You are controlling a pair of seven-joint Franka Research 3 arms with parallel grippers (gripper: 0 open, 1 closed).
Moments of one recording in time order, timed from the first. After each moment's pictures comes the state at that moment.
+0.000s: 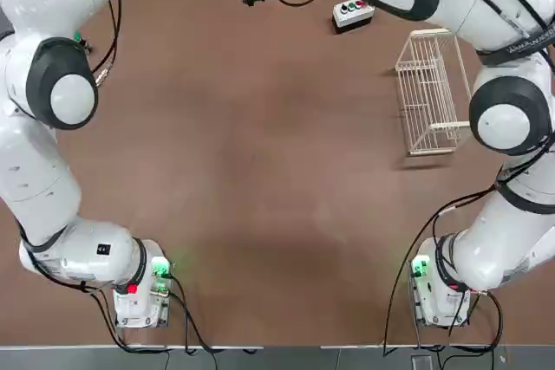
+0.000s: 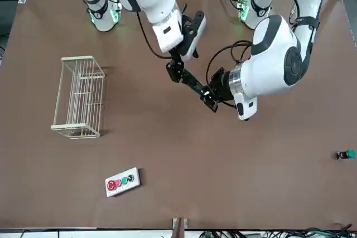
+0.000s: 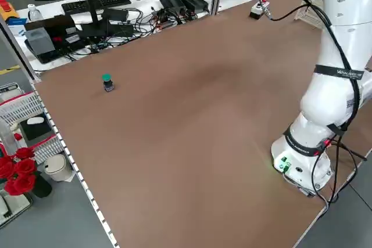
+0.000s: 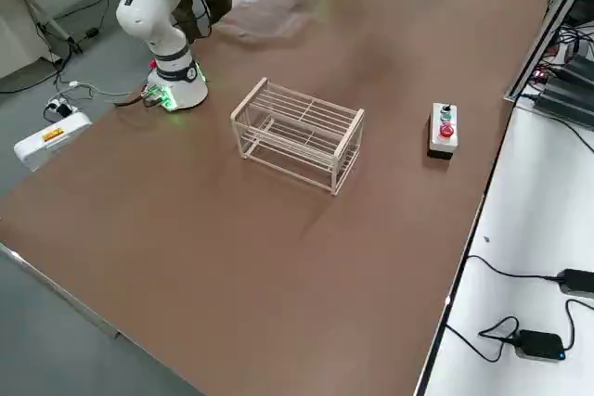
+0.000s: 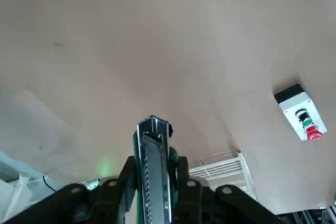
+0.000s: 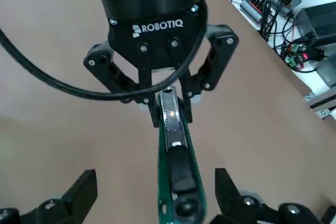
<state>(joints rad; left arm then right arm) -0.10 0.46 -0.47 -1.34 -0.38 1.83 -1.58 0.33 0.53 0.65 -1.15 -0.20 2.03 -0.14</state>
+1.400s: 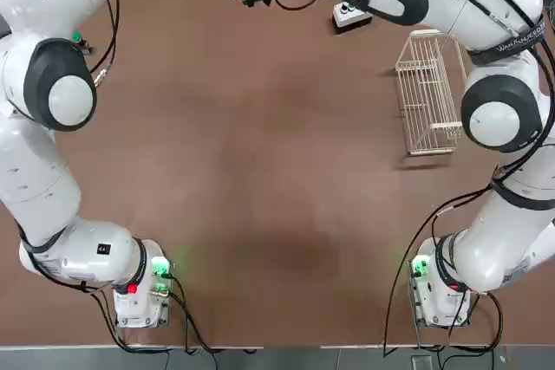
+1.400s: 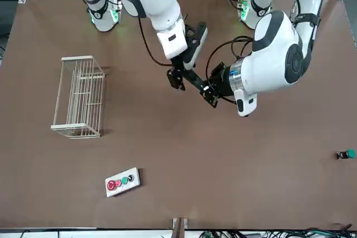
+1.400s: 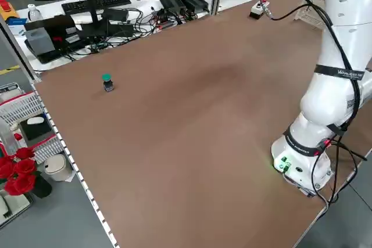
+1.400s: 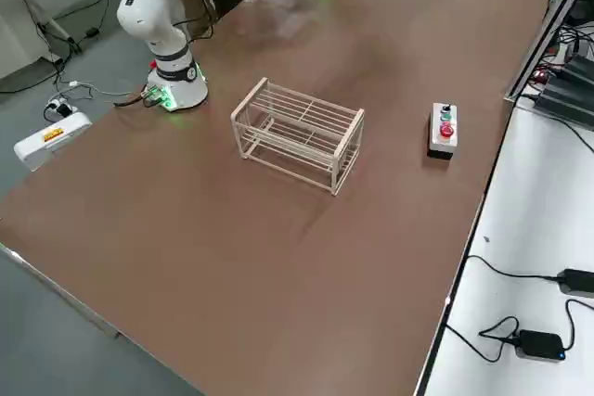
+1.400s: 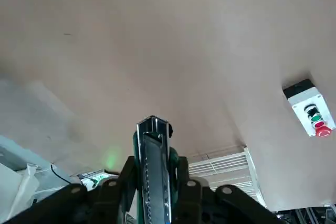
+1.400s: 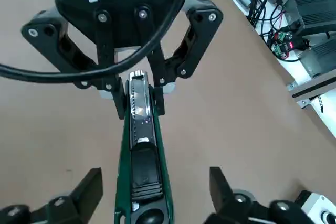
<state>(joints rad) -0.10 0.45 -0.47 -1.33 -0.41 1.79 -1.60 0.35 0.56 0.66 -1.12 -0.32 1.96 -0.14</state>
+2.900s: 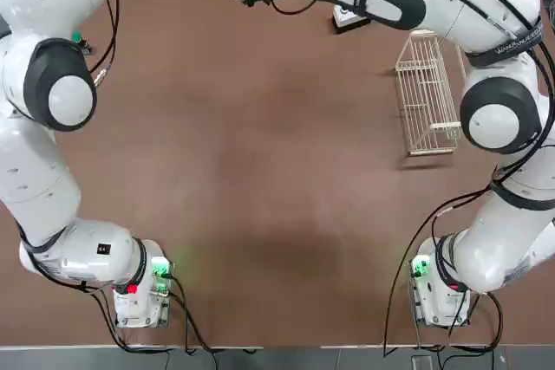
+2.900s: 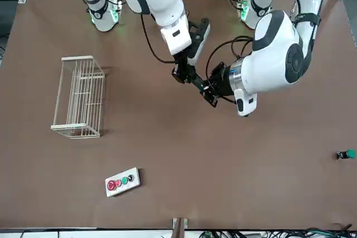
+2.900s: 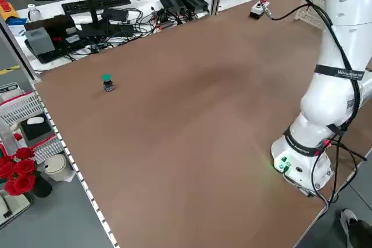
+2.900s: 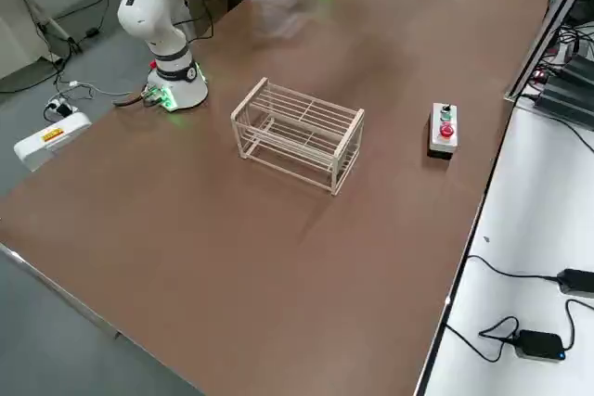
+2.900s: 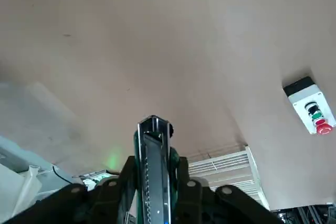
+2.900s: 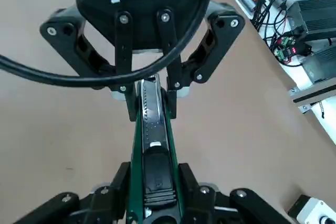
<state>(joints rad) -0.10 0.45 -0.47 -1.33 -0.41 1.79 -1.58 0.36 0.56 0.66 -1.12 -0.34 1.96 -0.14</state>
